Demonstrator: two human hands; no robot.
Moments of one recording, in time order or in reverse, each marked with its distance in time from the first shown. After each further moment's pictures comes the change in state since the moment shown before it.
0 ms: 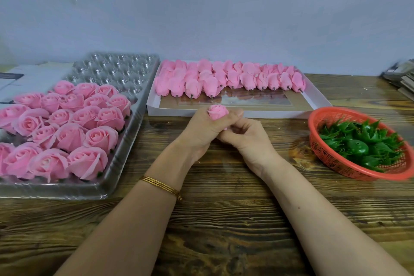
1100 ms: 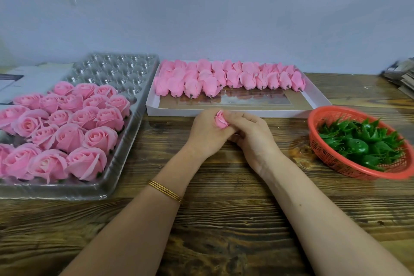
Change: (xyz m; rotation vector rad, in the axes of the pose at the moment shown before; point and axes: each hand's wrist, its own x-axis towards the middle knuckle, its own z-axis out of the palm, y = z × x) left_hand 0.000 -0.014 0.005 0.496 0.133 0.196; right_hand 0.002 -0.011 0.001 0.357 0.111 0.150
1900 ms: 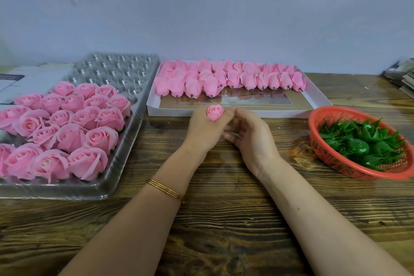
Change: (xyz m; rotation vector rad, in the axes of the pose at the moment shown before) left_hand -0.001 0.009 -0.002 -0.239 0.103 -0.076; right_hand 0.001 0.005 0.000 0.044 0.044 -0.012
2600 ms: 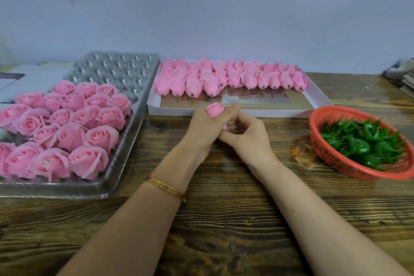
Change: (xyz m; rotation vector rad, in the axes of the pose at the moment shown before) left_hand 0.000 0.006 0.003 -0.311 -0.065 -0.151; right_hand 0.001 0.011 -0.002 -0.485 -0.055 -0.295
